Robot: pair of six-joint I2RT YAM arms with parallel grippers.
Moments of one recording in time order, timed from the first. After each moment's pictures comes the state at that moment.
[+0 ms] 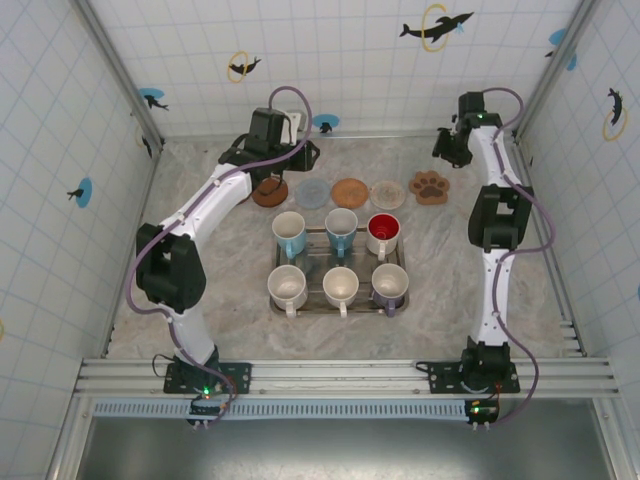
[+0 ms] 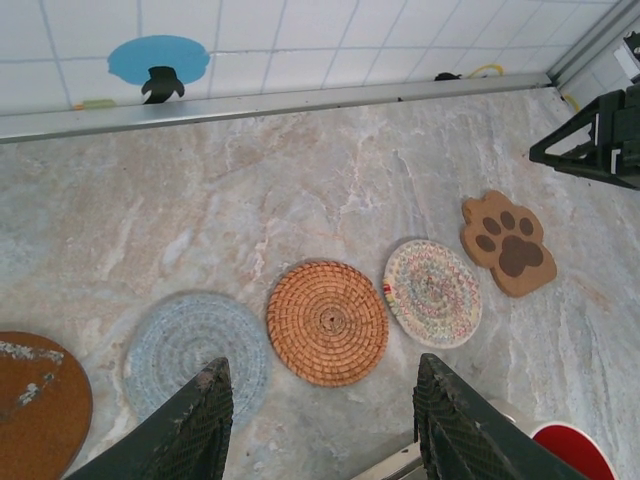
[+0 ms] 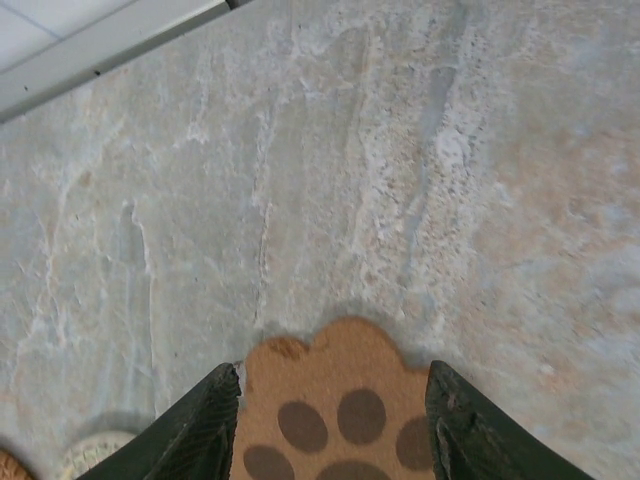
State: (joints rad) left arm -0.44 1.84 1.65 -0.43 0.22 -0.24; right arm -0.01 2.52 2.40 -0.97 -0.16 0.30
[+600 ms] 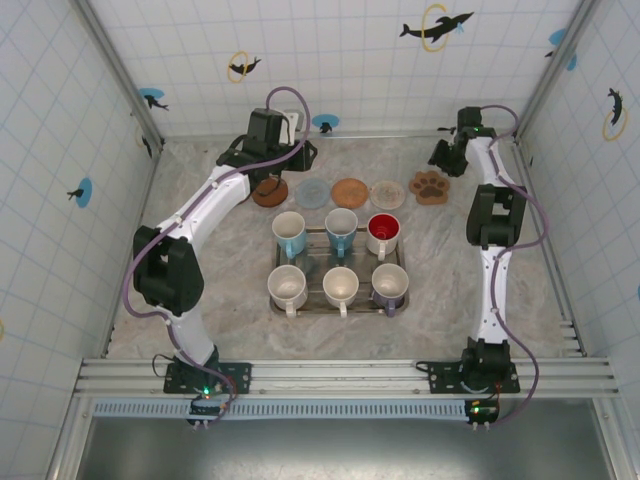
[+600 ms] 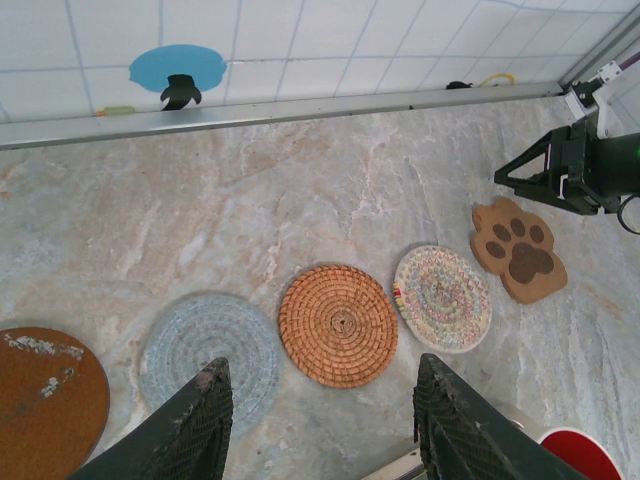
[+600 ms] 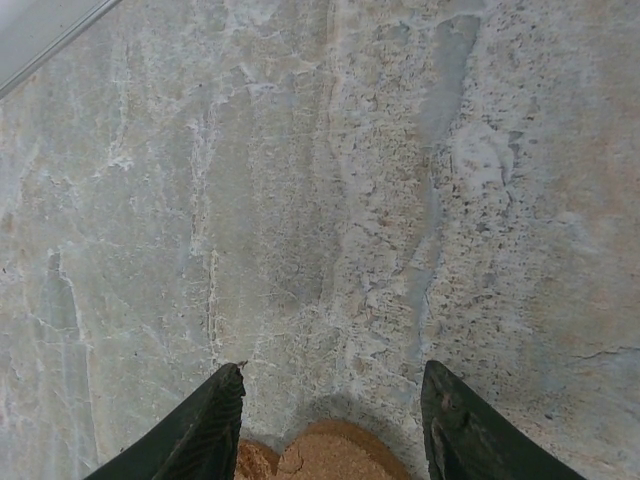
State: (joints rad) left arm -0.44 1.82 1.63 -0.43 0.20 -0.24; right arm -0.03 2.64 2.41 -0.86 -0.25 0.38
